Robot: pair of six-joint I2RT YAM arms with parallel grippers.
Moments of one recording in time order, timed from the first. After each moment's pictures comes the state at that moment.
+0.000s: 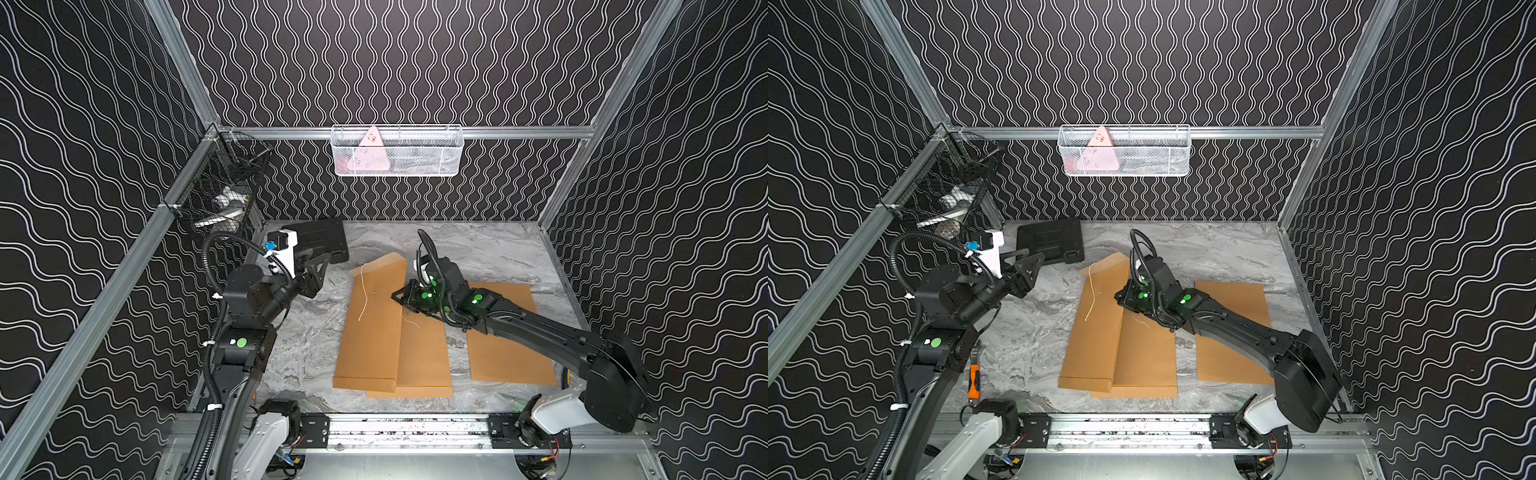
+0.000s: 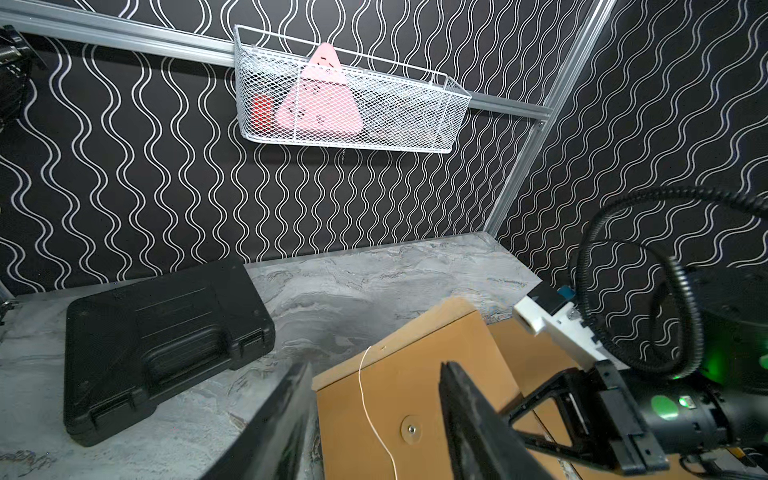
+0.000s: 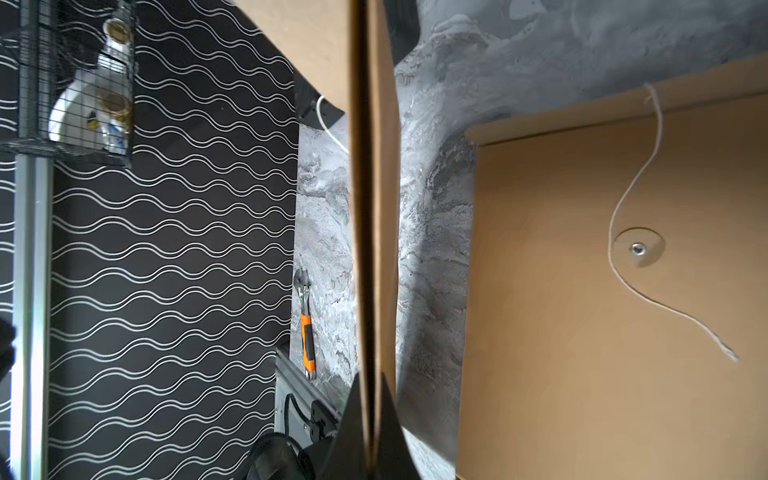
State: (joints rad) left arm 0.01 0.78 0.90 -0.21 0.43 -0.18; right arm 0.81 1.51 1.08 -0.16 -0.20 1.05
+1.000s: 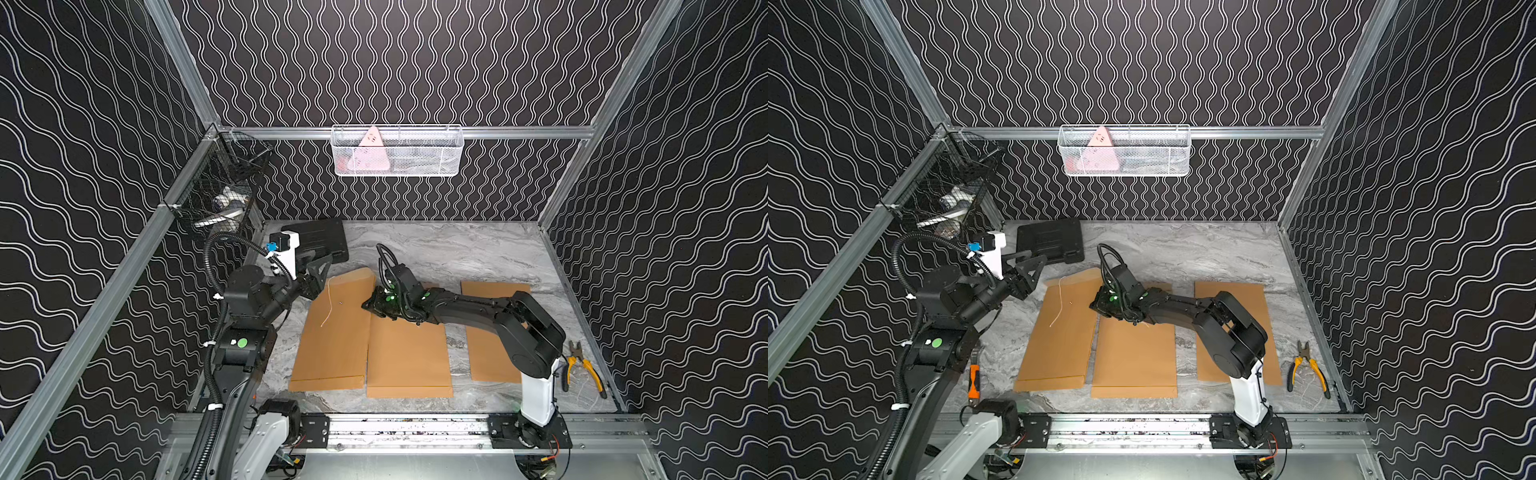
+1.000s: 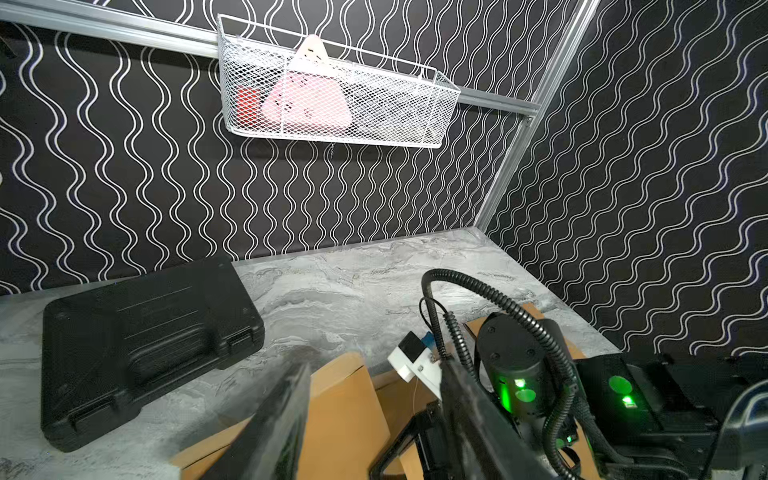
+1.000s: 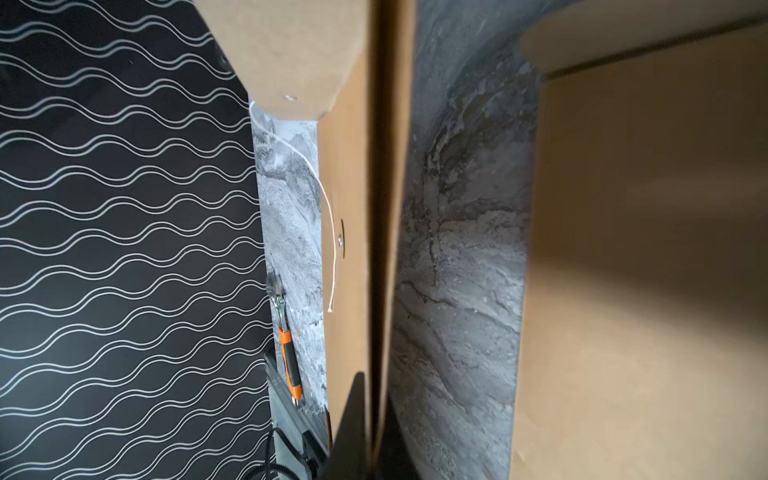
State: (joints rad) left arm 0.01 0.78 0.89 -0.21 0.46 -0.19; right arm 0.85 1.98 1.27 0.04 -0.32 1.13
